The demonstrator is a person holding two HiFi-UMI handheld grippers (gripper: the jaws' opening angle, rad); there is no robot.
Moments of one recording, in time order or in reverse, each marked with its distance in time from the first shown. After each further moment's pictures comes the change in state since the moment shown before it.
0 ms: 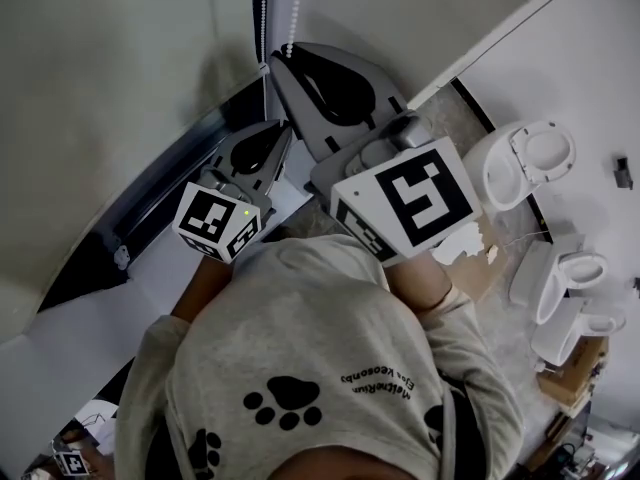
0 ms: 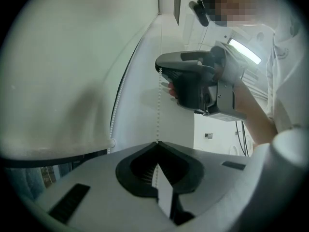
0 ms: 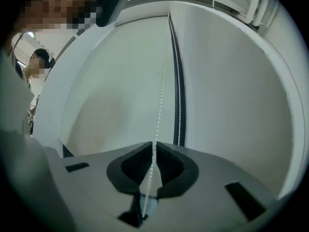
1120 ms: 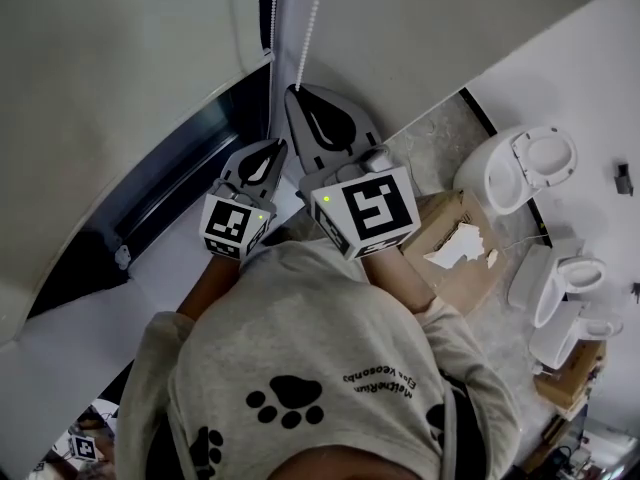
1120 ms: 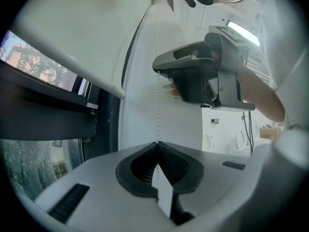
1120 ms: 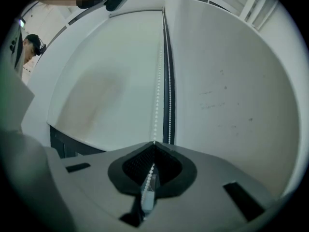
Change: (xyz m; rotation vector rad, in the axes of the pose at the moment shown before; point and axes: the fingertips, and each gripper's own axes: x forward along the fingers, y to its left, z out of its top) left arm -0.008 0.027 -0.072 0.089 0.108 0.083; right arm 0.011 -0.007 -0.079 0.034 0.057 -0.135
